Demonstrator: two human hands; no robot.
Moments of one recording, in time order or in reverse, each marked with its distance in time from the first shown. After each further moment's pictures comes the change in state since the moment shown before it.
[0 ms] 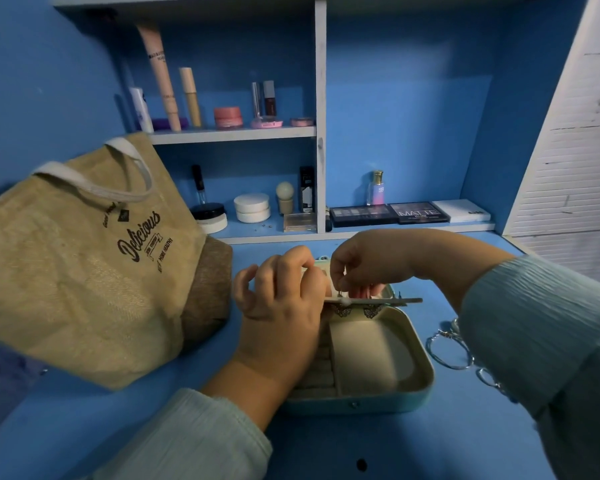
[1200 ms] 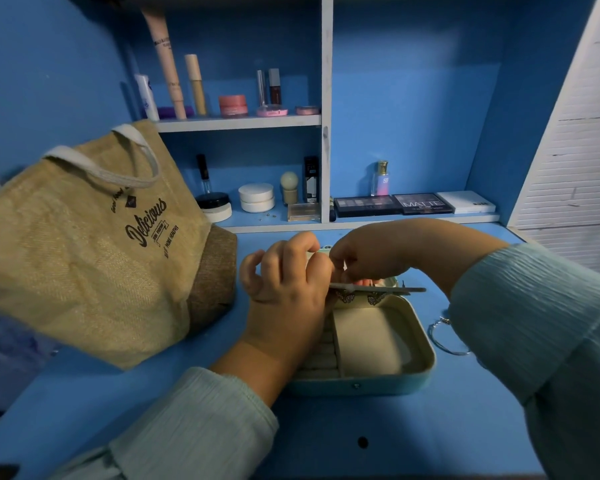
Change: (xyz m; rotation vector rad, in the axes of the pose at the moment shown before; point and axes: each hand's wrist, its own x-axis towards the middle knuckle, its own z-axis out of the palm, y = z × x) left_hand -0.003 0.000 0.003 -0.032 -0.026 0.010; right_hand 0.006 -0.010 0.004 -0.342 -0.086 -0.016
